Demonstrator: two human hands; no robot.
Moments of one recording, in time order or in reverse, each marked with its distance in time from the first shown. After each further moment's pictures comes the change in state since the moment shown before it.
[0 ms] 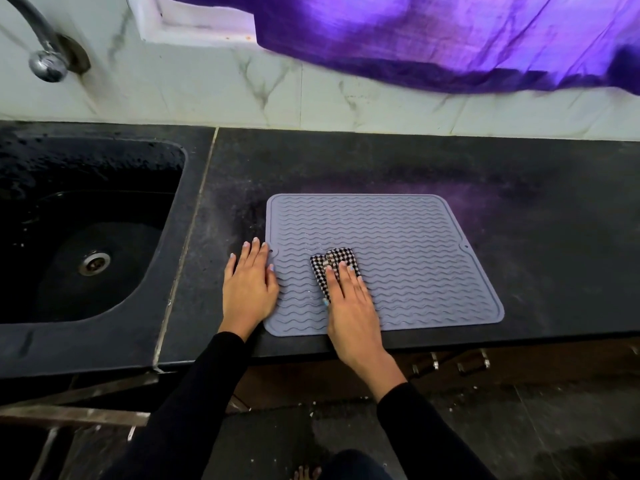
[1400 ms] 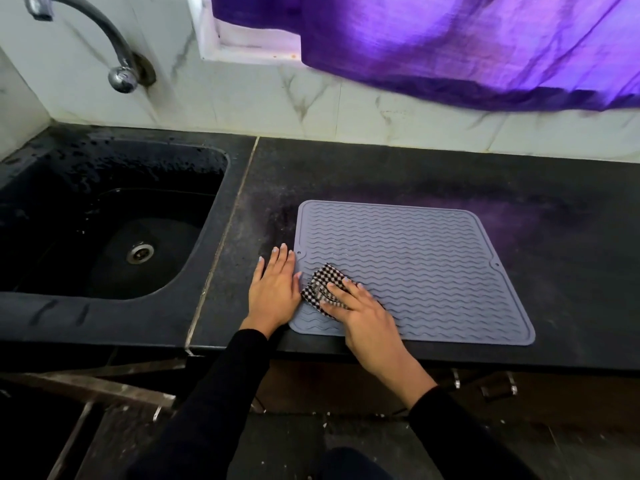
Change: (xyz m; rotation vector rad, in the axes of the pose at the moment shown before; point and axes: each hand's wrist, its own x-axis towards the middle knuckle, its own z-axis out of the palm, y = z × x) left_hand -0.010 -0.002 -0.002 0.100 -0.092 0.012; right_hand 0.001 0.003 -0.006 -0.117 -0.088 -0.380
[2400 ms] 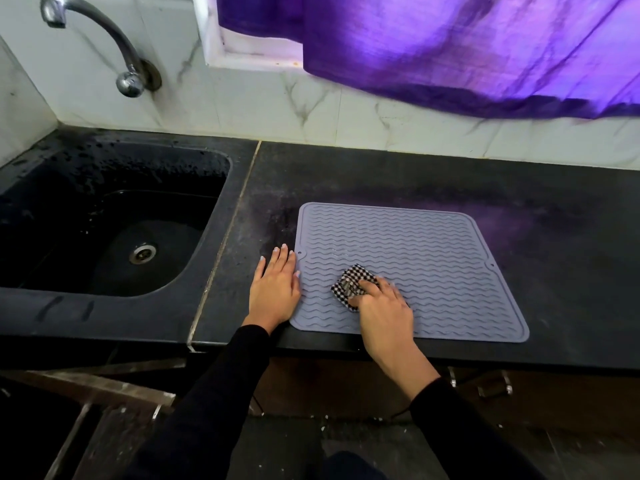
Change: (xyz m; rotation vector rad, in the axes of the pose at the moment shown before) left_hand -0.002 0.000 0.000 0.001 0.019 0.001; right_hand 0.000 -0.006 -0.048 -0.054 -0.214 0.377
